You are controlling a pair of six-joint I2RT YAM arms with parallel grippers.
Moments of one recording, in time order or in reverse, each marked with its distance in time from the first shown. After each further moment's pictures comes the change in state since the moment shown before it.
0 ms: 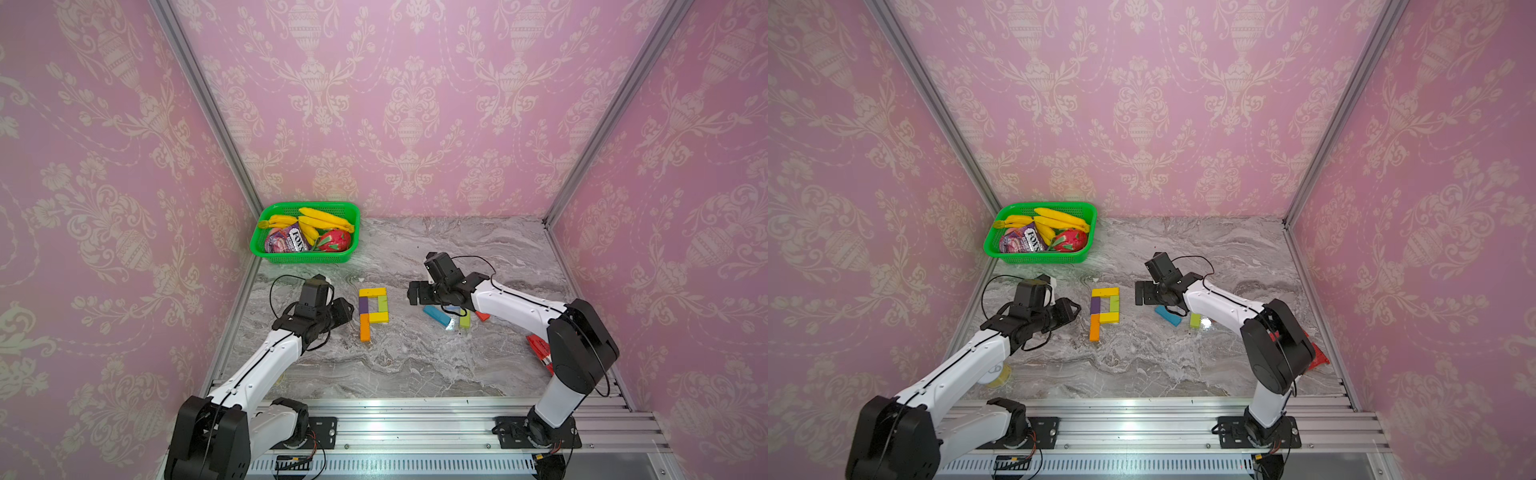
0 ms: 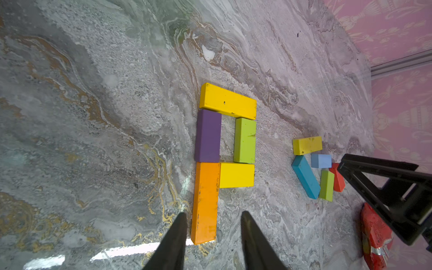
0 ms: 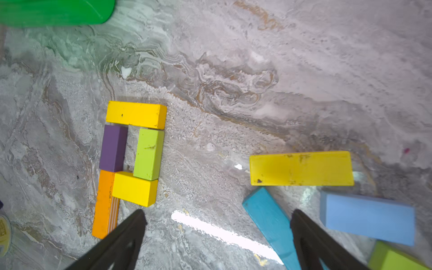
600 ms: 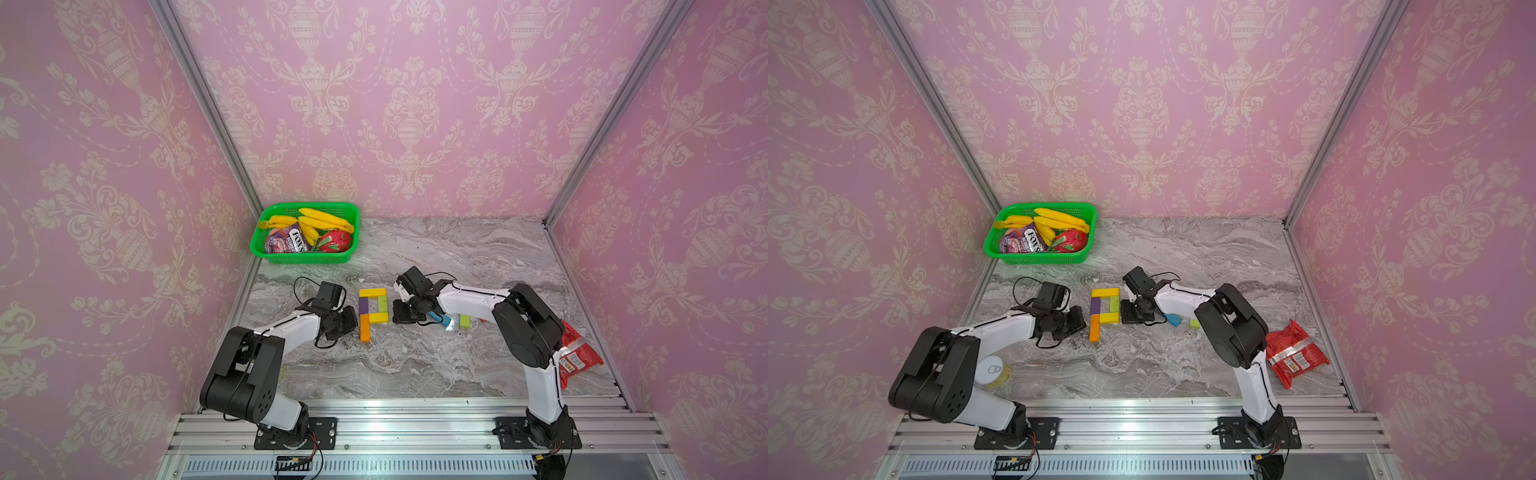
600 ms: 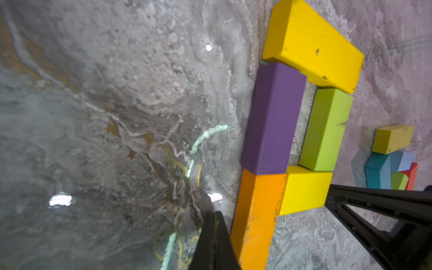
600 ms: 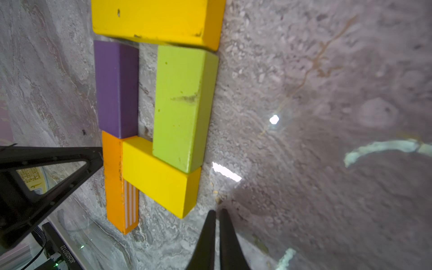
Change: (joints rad) left arm -0.003 0.353 0.015 0.074 0.022 -0.002; right arm 0.118 0.320 0.126 0.023 -0.290 0.073
